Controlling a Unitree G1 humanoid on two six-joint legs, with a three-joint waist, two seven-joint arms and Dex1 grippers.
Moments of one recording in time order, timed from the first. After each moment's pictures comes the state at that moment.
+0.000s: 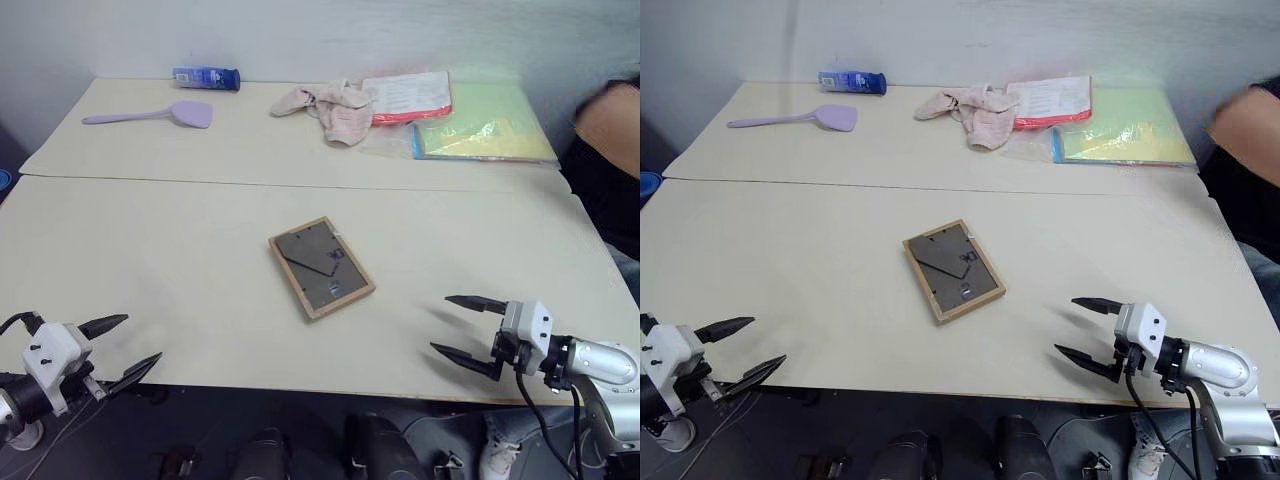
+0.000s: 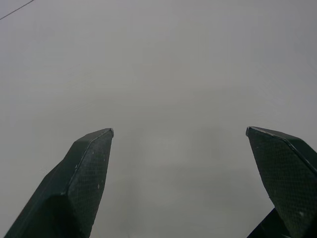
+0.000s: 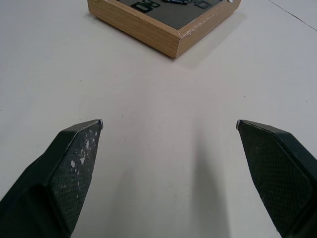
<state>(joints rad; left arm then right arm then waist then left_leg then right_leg) 0.43 0.75 0.58 -0.14 -0.41 0.00 -0.92 0.06 -0.72 -0.17 -0.01 0.40 -0.17 1.15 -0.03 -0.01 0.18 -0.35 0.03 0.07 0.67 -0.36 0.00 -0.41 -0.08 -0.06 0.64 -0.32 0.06</state>
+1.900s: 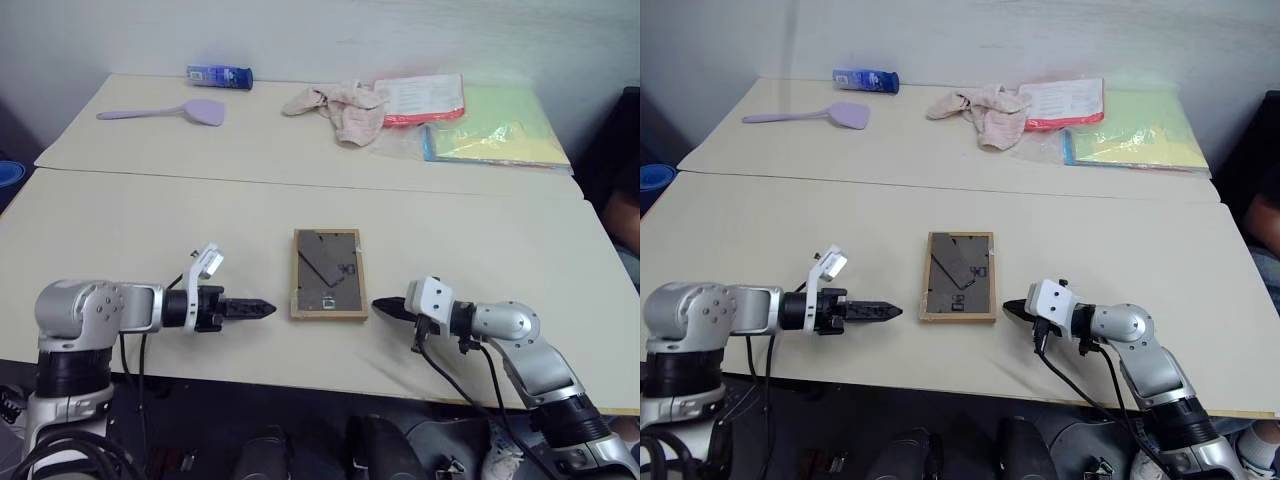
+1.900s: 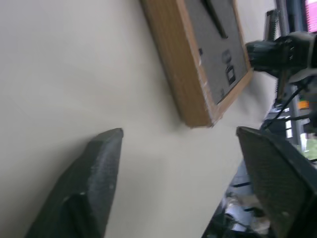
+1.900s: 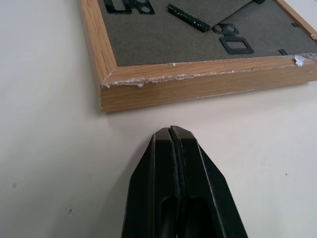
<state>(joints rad) -0.53 0.60 0.21 -0.02 -0.81 1.60 -0.62 -0.25 -0.60 0.16 -0.03 0.08 0.01 0.96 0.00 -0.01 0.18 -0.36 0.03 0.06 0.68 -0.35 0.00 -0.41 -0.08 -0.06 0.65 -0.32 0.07</state>
